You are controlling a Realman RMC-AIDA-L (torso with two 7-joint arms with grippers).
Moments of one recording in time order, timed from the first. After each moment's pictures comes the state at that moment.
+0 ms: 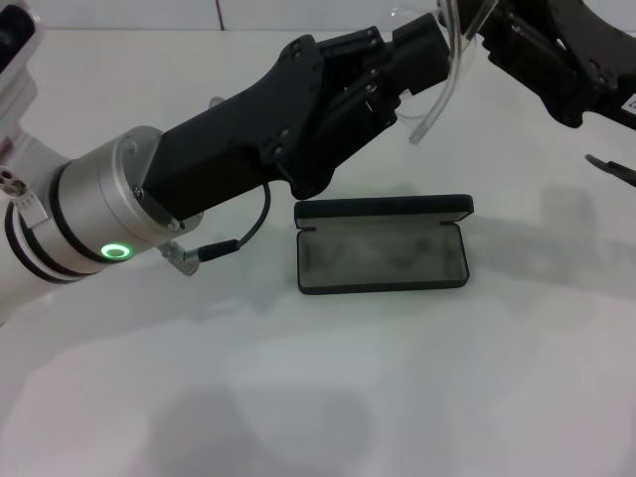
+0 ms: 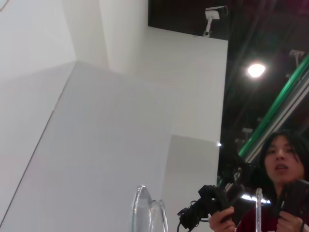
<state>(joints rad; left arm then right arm) -0.54 -2.09 1.56 0.46 0.69 1.85 -1.18 0.69 2.03 -1.07 -0.37 -1.10 -1.89 1.20</state>
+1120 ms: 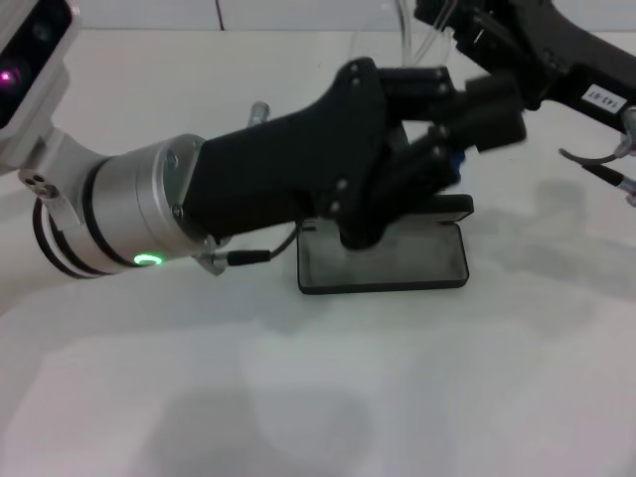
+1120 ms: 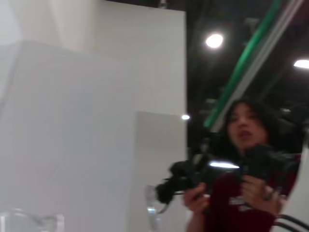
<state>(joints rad) -0.54 -2.09 1.62 0.57 0.75 1.82 -1.10 0.67 2.03 -1.22 -0.37 -0.97 -1.73 1.20</state>
